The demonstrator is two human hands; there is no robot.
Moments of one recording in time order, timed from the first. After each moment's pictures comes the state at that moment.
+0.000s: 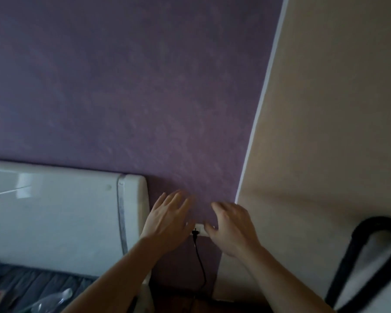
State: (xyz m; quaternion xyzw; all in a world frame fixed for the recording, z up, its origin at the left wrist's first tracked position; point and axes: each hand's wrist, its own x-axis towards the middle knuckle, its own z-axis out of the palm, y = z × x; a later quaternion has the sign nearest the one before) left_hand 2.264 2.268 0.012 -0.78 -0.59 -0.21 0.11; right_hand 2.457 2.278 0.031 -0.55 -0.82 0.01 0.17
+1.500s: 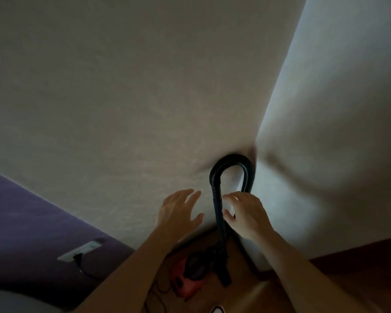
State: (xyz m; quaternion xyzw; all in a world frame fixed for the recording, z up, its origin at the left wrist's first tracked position) left_hand 2.661 2.351 -0.023 -0.91 -0.40 -0.06 -0.07; right_hand 2.867 2.253 -0.018 -0.74 -0.65 0.07 0.15
